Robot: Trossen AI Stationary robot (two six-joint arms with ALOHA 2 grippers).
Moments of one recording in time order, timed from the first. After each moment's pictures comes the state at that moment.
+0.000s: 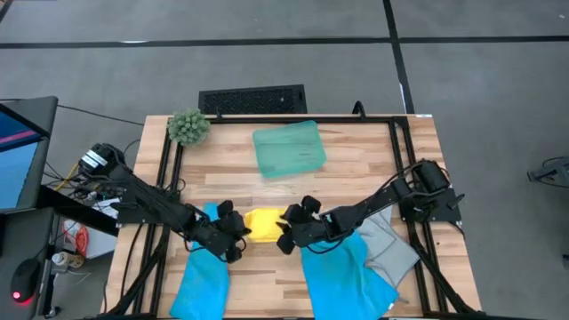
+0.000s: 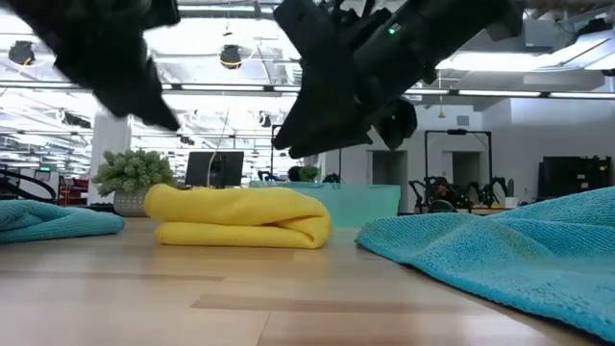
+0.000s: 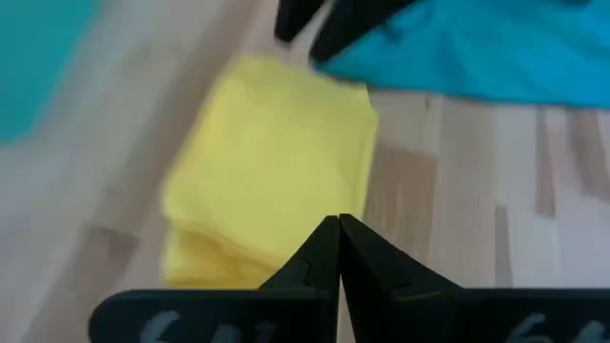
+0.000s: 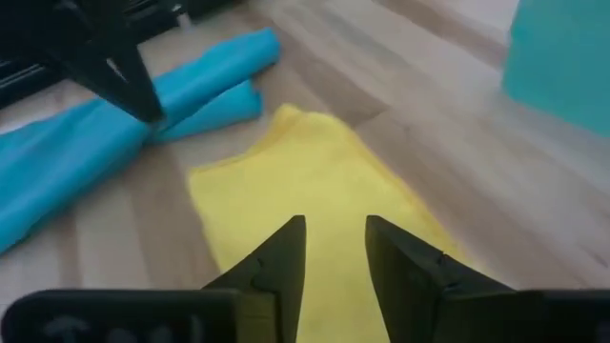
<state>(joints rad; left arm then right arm) -0.55 1.37 0.73 -0.22 -0.55 -0.66 0.35 1.93 1.14 0.04 0.57 0.67</state>
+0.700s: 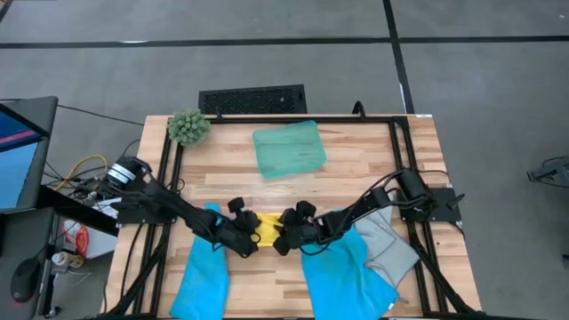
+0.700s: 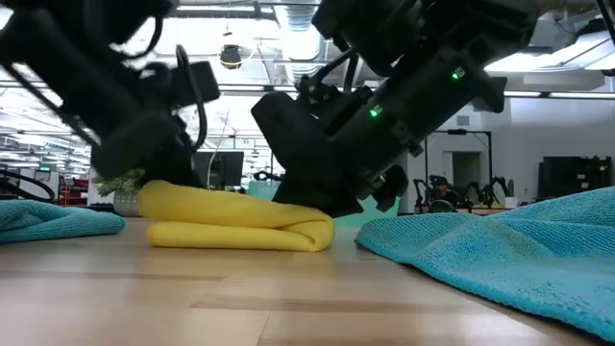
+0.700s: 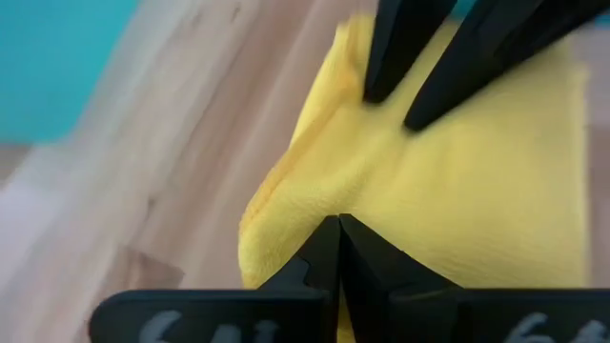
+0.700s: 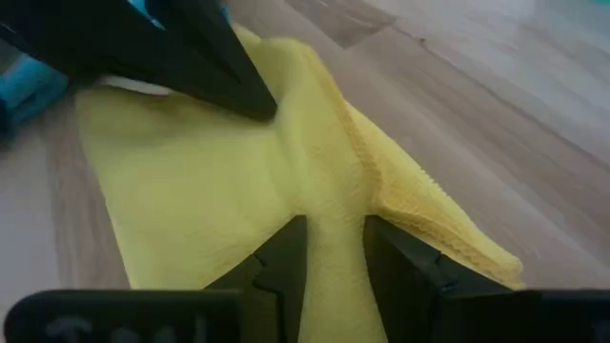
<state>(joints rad) -0.45 1.72 0.73 -0.04 -0.63 -0.59 0.34 2.11 1.14 0.16 0.52 0.70</state>
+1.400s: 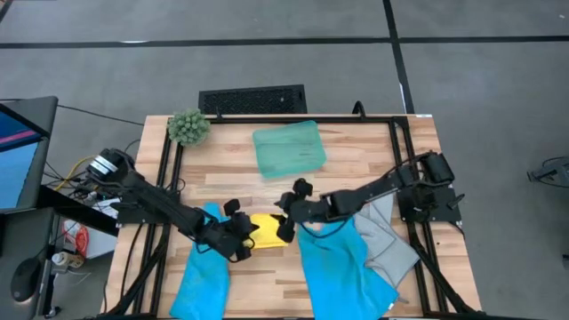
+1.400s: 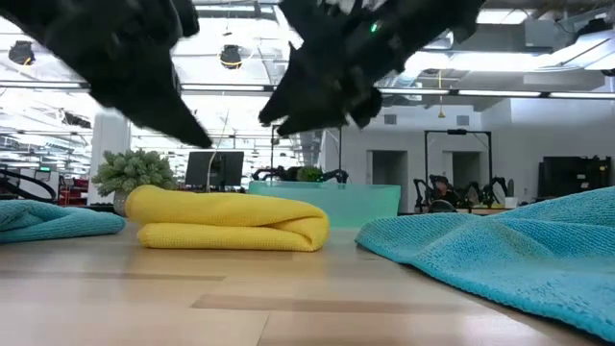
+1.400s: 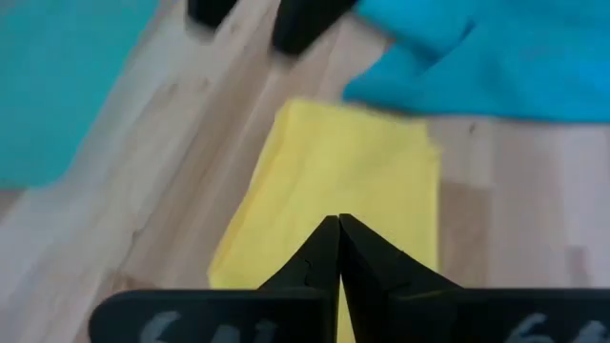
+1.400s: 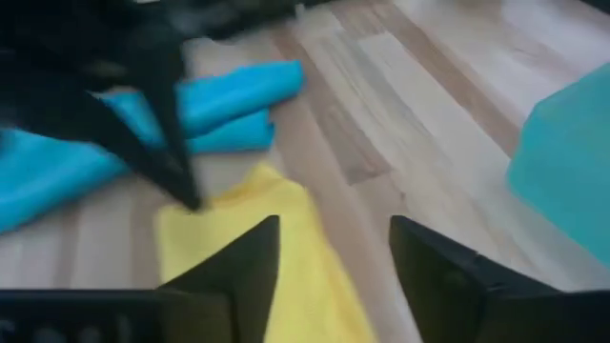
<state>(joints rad) -0.53 1.50 0.73 -0.08 -0.64 -0.58 0.22 1.87 1.14 0.08 0.35 0.36</state>
